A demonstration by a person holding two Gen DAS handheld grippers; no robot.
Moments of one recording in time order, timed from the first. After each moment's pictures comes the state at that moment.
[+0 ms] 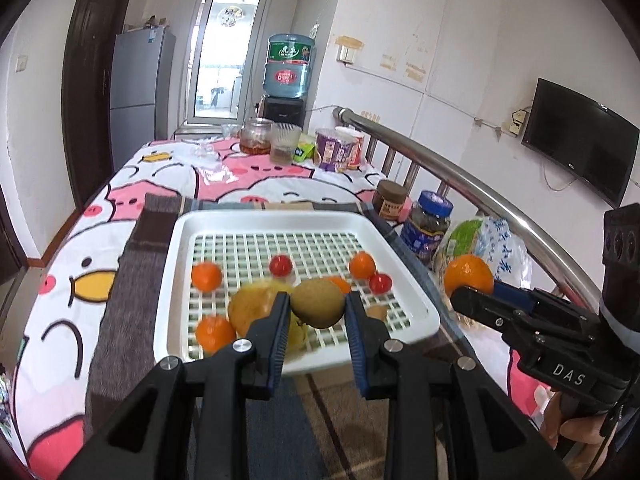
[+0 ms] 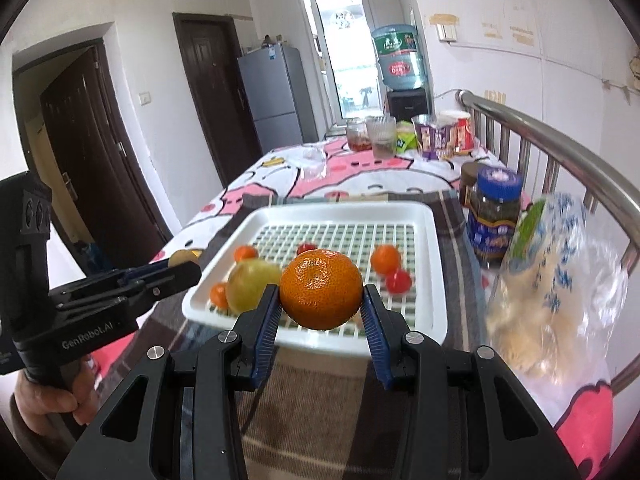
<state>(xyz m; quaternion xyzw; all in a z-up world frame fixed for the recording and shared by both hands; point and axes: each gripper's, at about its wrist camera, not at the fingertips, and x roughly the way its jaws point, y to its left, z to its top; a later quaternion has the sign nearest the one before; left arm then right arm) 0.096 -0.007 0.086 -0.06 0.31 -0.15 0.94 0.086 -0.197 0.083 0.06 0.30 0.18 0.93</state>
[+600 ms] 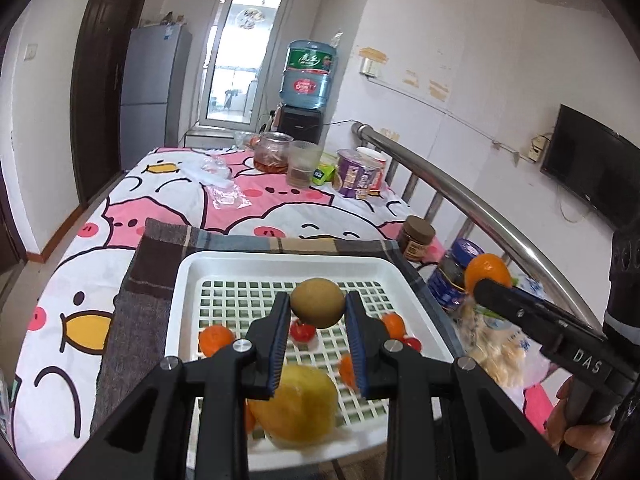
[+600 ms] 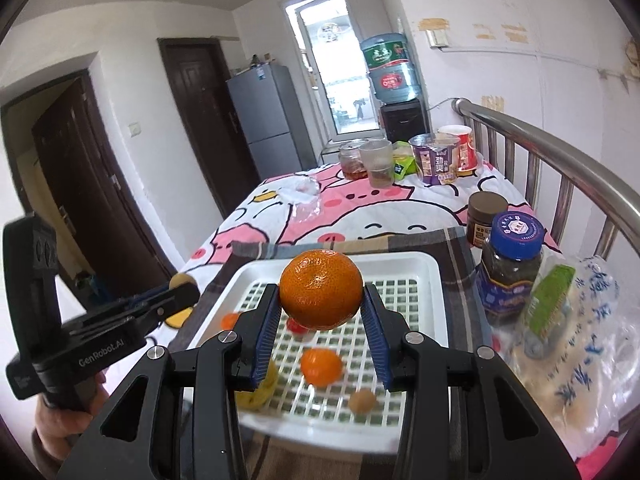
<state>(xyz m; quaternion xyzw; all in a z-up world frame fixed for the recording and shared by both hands) 0.174 0.011 0.093 -0.09 0.31 -0.12 0.94 0.166 -0.205 0.104 0.10 0.28 0.18 0.94</state>
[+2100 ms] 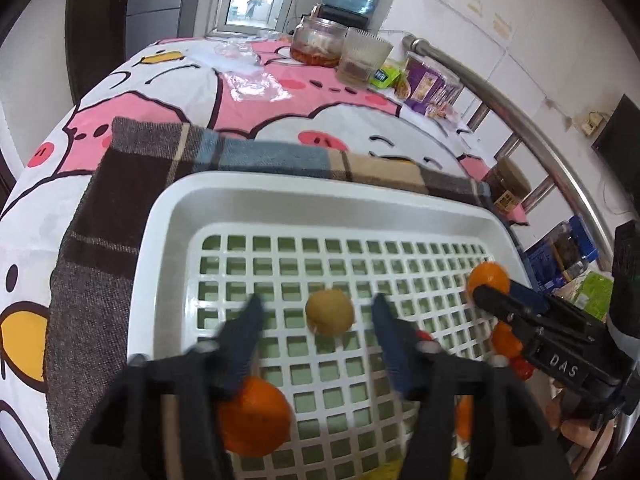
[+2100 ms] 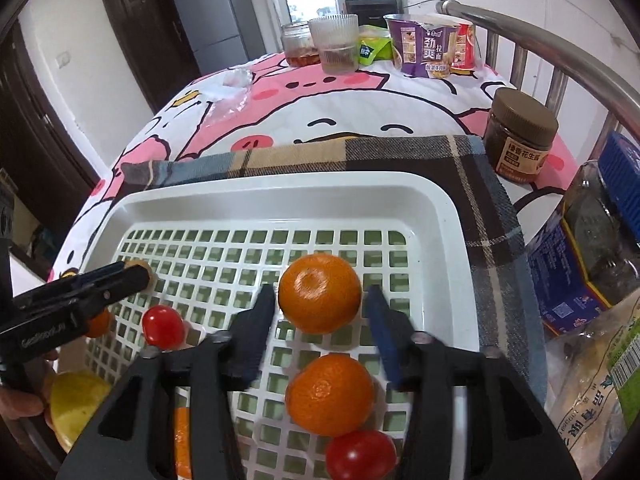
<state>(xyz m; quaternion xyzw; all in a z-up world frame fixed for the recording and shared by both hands) 0.303 0.029 -0.011 -0.11 0.46 -0.10 0.87 0.311 -0.183 -0.011 0.05 0.46 0.11 0.88</state>
